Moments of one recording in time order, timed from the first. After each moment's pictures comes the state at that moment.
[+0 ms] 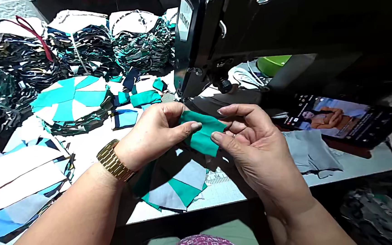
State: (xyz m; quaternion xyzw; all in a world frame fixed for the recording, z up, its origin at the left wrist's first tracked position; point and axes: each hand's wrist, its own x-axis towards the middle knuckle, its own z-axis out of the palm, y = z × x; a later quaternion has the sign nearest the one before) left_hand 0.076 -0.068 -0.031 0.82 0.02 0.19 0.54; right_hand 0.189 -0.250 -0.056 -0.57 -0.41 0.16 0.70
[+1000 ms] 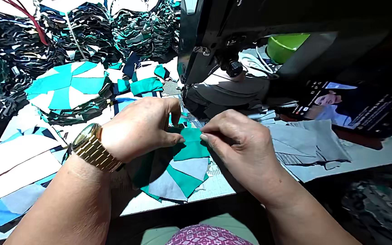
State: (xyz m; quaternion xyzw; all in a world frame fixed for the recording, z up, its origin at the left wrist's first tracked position) left_hand 0.062 -0.051 -0.015 0.97 0.06 0.03 0.24; right_hand 0.192 -0.248 -0.073 -0.70 -0.57 -0.07 0.42
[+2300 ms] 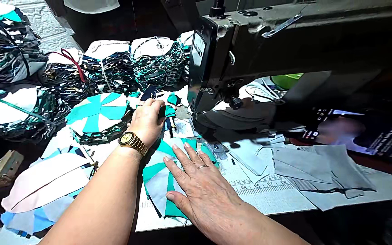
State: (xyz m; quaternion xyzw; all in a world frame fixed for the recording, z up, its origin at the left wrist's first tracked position) left_hand 0.100 0.014 -0.062 0.94 0.22 0.22 0.14; right_hand 0.132 -0.221 -0.100 -0.73 -0.66 -0.05 0.17
